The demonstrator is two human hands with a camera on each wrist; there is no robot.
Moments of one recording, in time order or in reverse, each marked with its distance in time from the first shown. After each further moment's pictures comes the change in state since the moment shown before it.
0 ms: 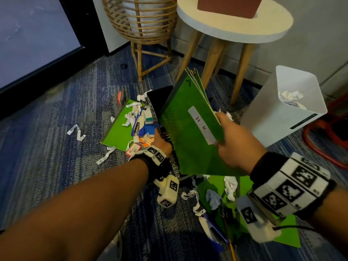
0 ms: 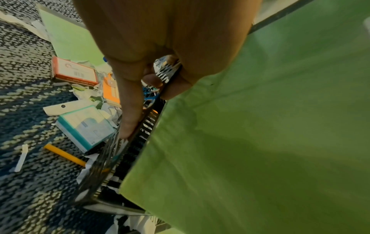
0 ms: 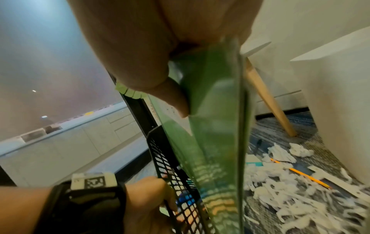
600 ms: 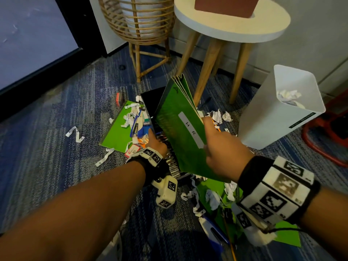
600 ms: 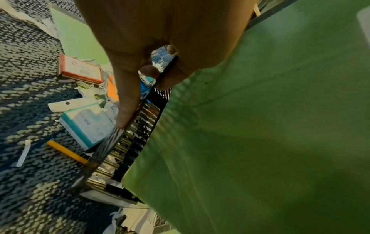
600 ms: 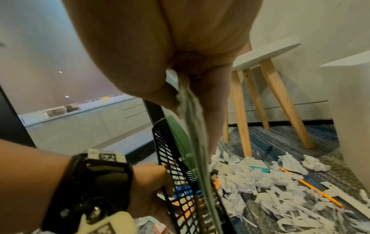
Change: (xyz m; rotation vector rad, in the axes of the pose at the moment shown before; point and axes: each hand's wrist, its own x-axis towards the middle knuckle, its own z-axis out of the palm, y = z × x) left_hand 0.000 -0.007 -0.007 0.037 0.130 -0.070; right_hand -0.007 -0.014 0.009 -0.195 -0.071 -0.147
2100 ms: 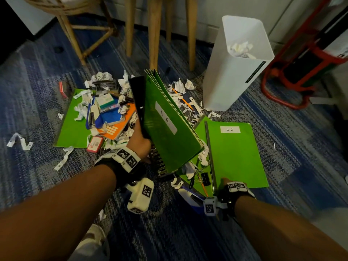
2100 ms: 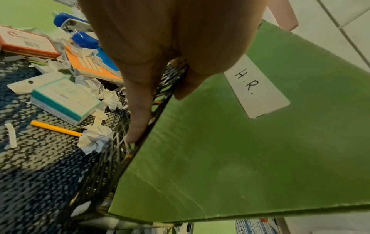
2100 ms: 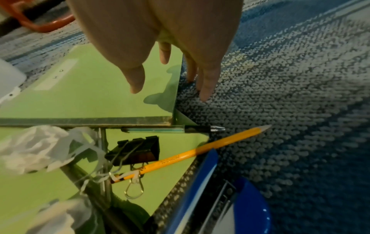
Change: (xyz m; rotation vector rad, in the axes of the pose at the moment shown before) left_hand -0.075 0.027 0.035 -0.017 -0.416 0.202; right_hand -0.107 0.195 0.262 0.157 -0.599 0.988
